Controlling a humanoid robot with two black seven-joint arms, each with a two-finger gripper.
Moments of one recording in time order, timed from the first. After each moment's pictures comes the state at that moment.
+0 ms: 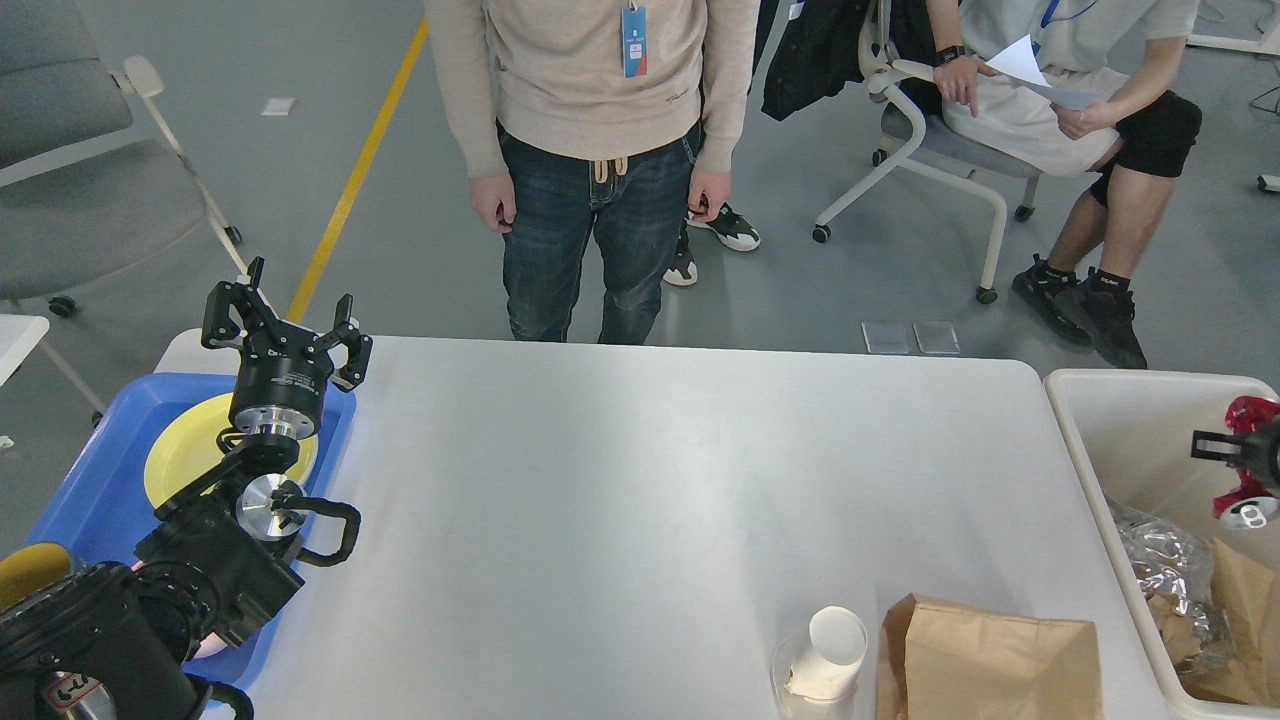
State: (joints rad) left arm -0.81 0.04 -0.60 -0.02 -0.32 -0.63 -0.59; right arm 0.99 -0.58 -0.88 0.33 -0.61 0.19 0.09
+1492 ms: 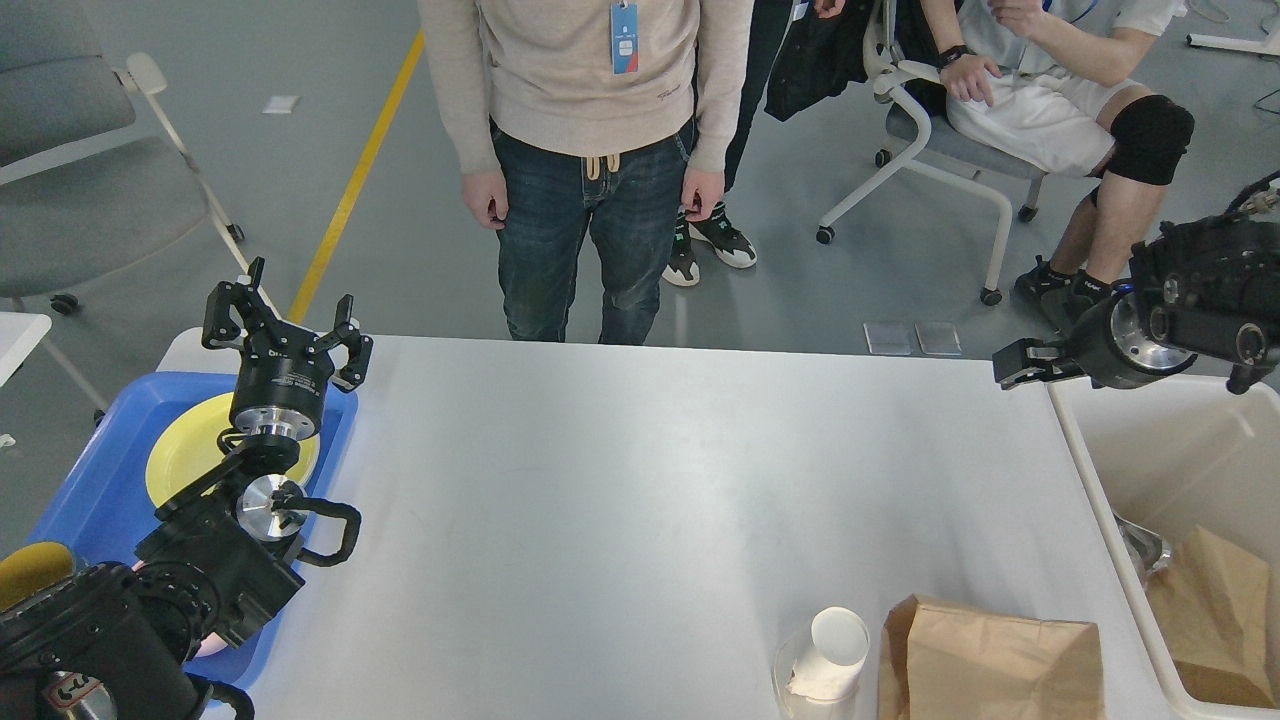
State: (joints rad) left arm -0.81 0.04 -0.60 -0.02 -0.32 -0.63 -0.59; right arm 1.69 -0.45 -1.19 0.98 -0.49 0.46 0.08
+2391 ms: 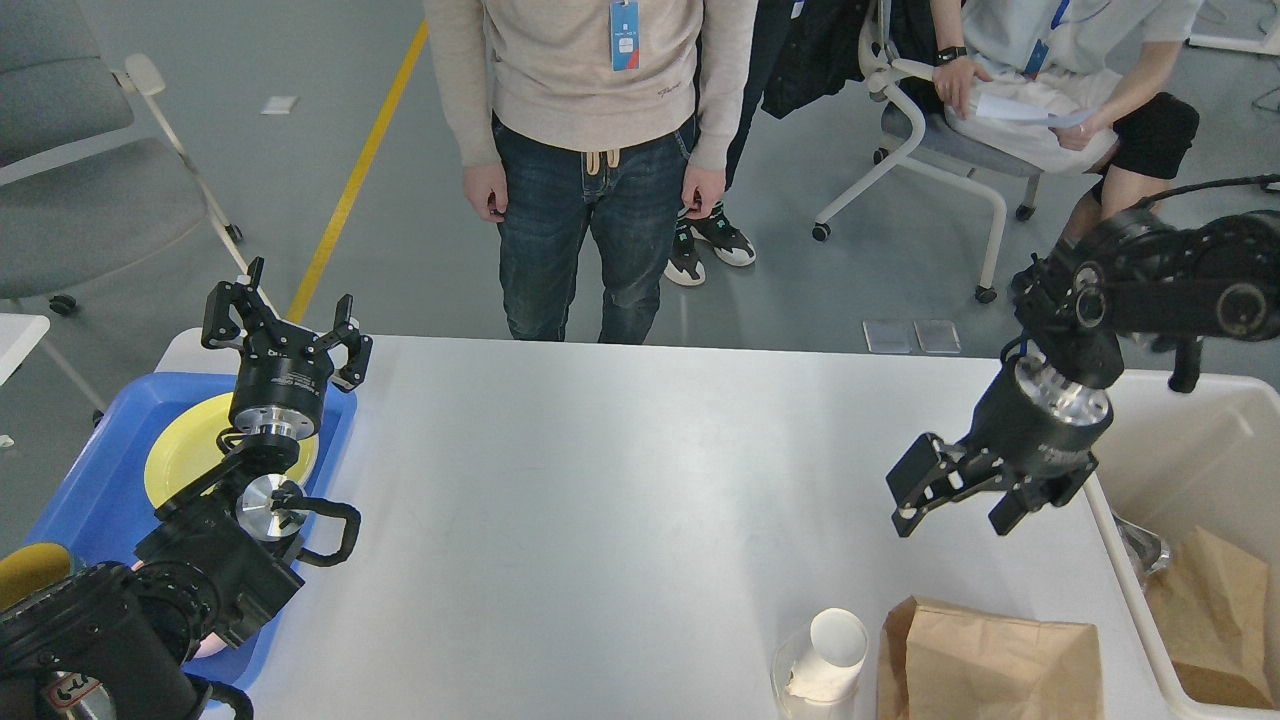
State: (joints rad) left arm -0.81 0.04 -0.60 -0.02 -0.32 -0.63 -0.59; right arm 1.78 -0.44 -1.02 1.25 -0.47 0.85 0.07
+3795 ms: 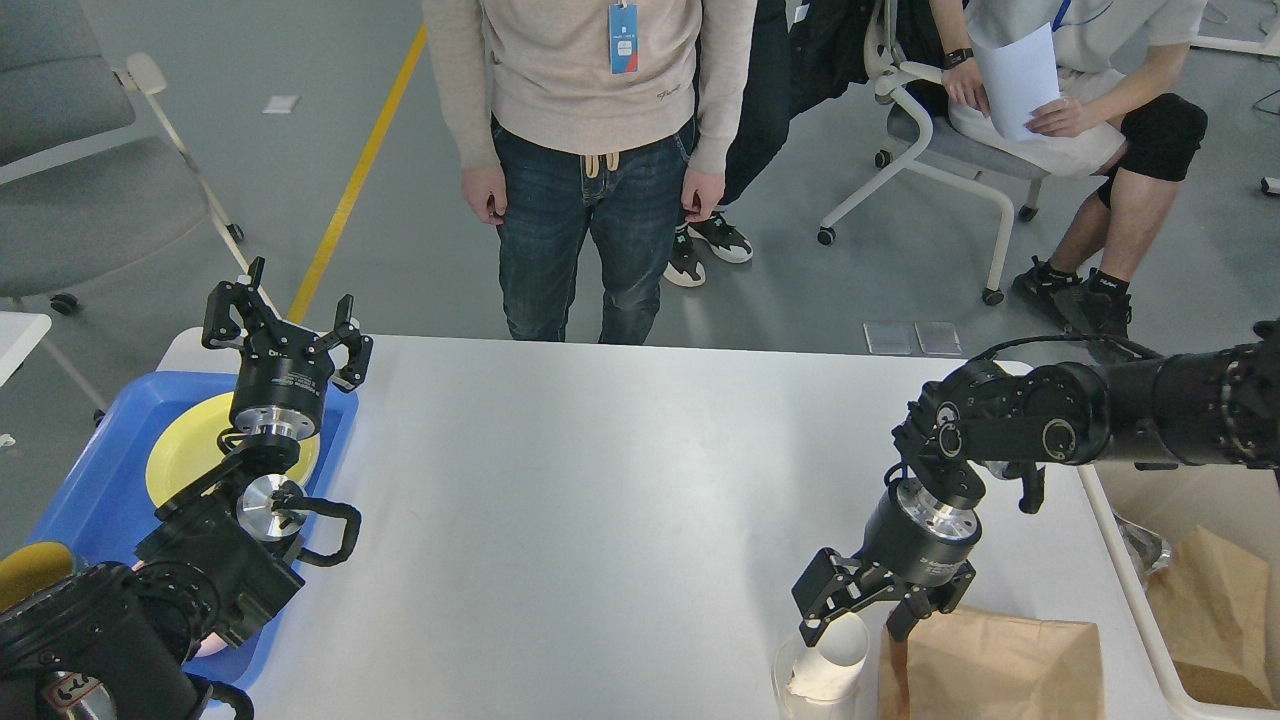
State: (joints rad) left arm -0.81 0.04 -0.60 -0.02 -0.32 -0.63 -0.59; right arm 1.44 -0.25 -0.85 1.11 -0.48 0.82 0.06
